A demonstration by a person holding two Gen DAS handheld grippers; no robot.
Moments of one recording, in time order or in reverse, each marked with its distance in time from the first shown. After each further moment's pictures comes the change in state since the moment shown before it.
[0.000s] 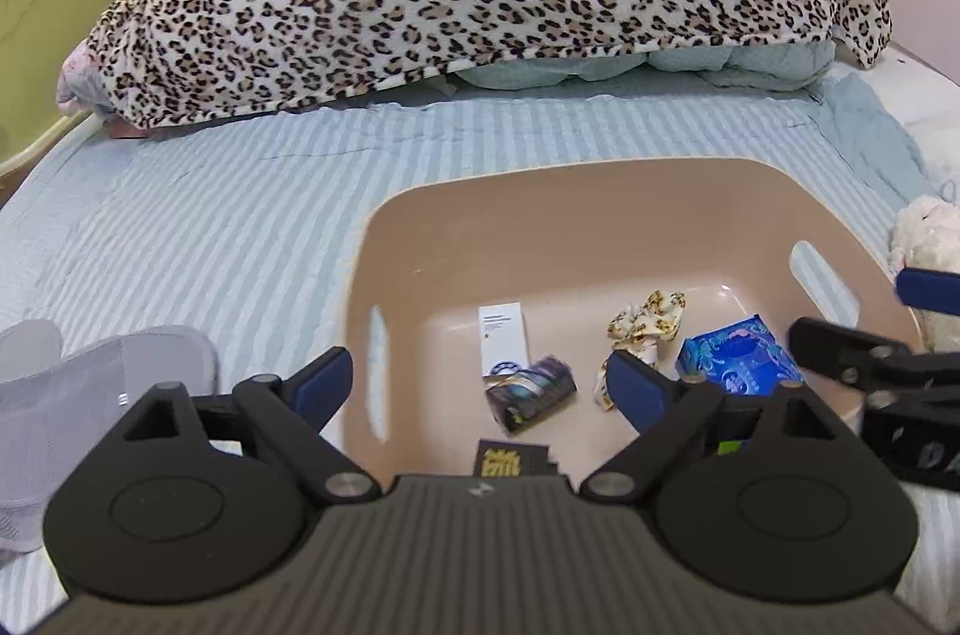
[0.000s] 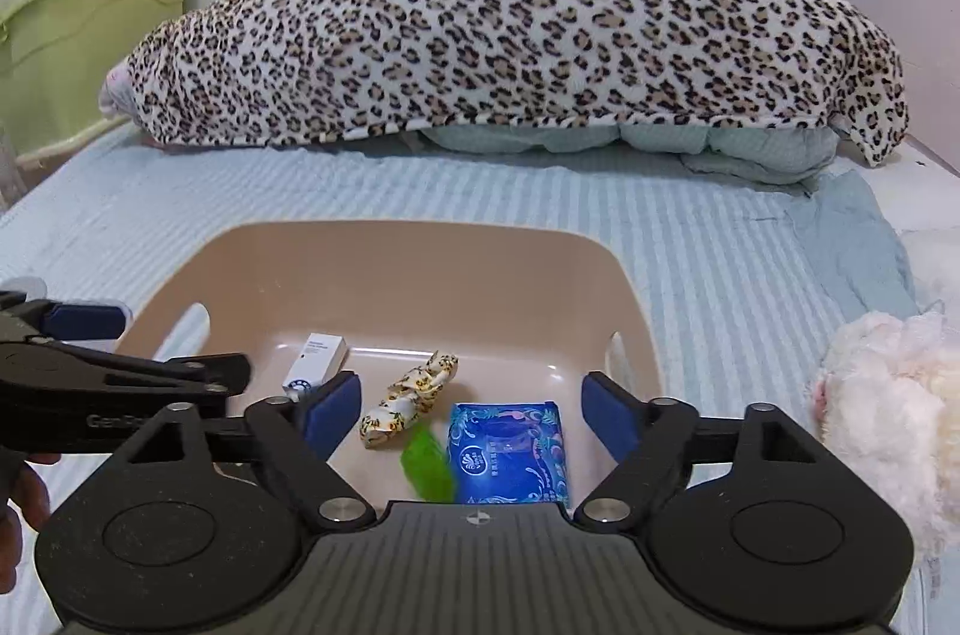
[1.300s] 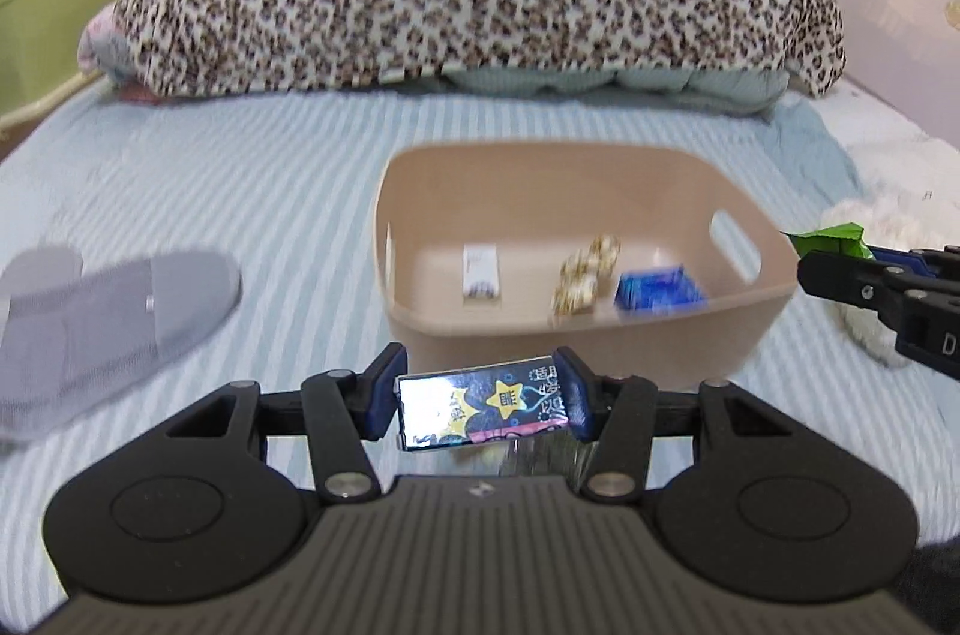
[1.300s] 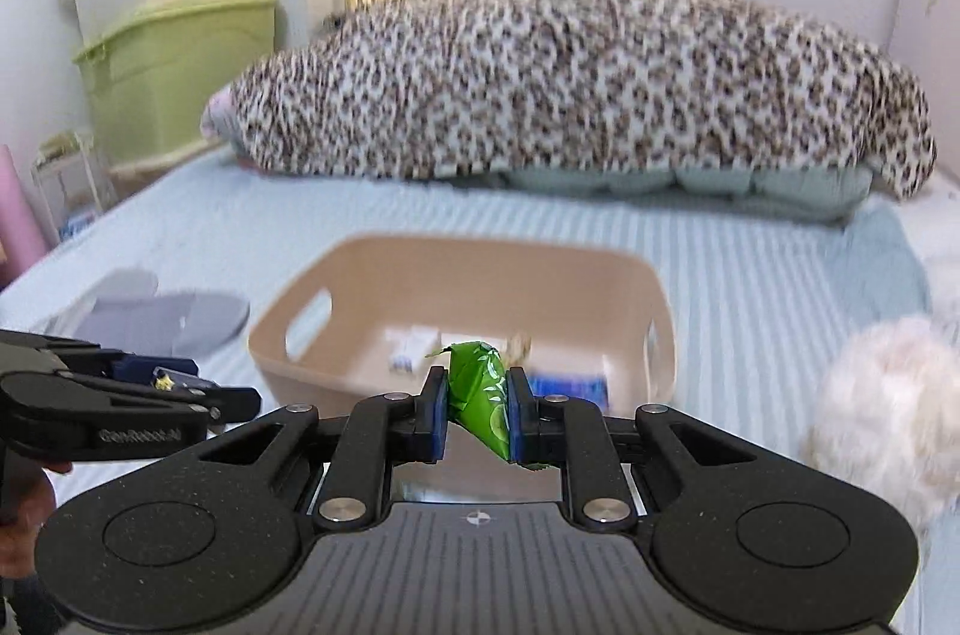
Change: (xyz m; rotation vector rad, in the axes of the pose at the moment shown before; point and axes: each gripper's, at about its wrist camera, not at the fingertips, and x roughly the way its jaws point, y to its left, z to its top) left arm -0.090 0.013 -0.042 -0.075 -0.037 -0.078; right arm -0.090 -0.001 -0.026 -0.055 -0.101 0.150
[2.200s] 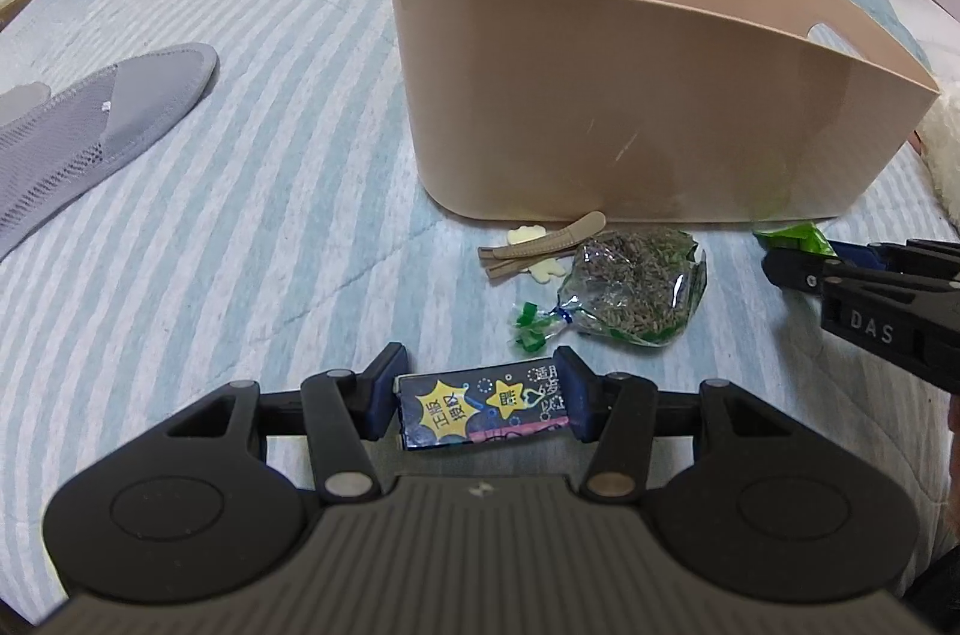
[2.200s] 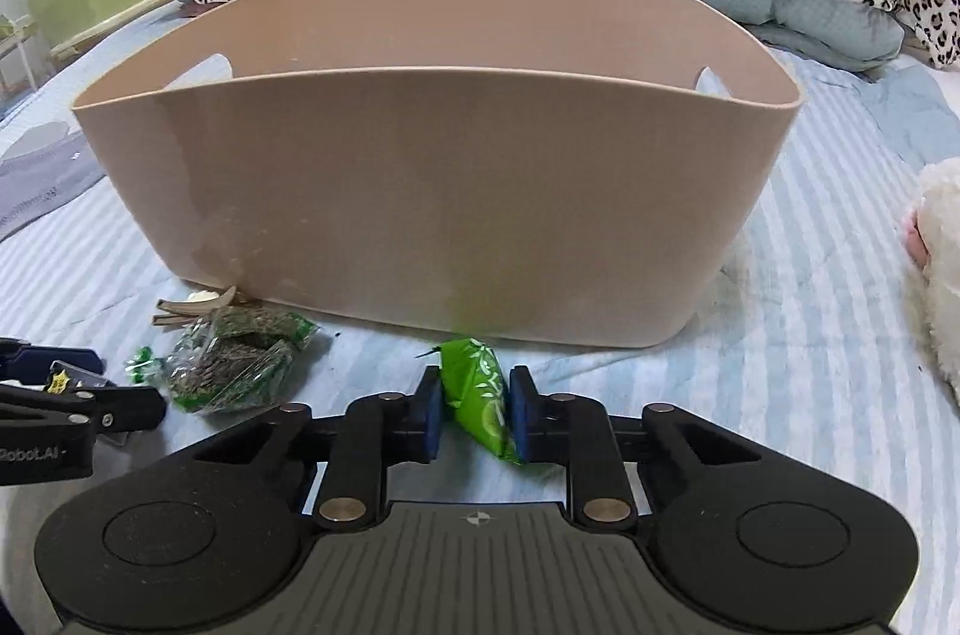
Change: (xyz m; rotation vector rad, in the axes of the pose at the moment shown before) left arm 0.086 0.016 -0.088 -0.043 0.260 0.048; right arm 0.133 -0.014 -0.101 0.003 0.287 -0.044
